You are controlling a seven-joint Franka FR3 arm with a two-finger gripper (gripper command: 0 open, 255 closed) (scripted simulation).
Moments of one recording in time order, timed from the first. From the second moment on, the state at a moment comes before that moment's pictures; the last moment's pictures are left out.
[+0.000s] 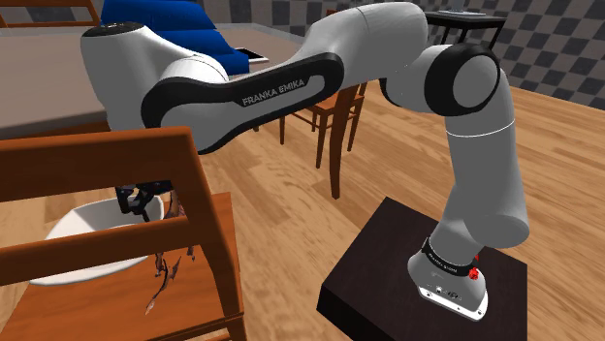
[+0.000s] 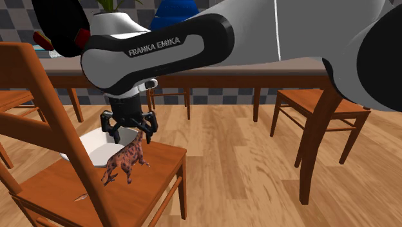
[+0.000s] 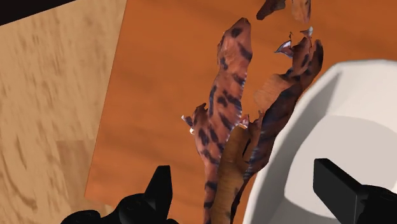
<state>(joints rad) 0.29 0.51 0.59 -1.39 -0.33 1.87 1.12</state>
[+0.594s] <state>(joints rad) 0.29 0.52 0.59 -1.41 -0.34 1.91 1.13</state>
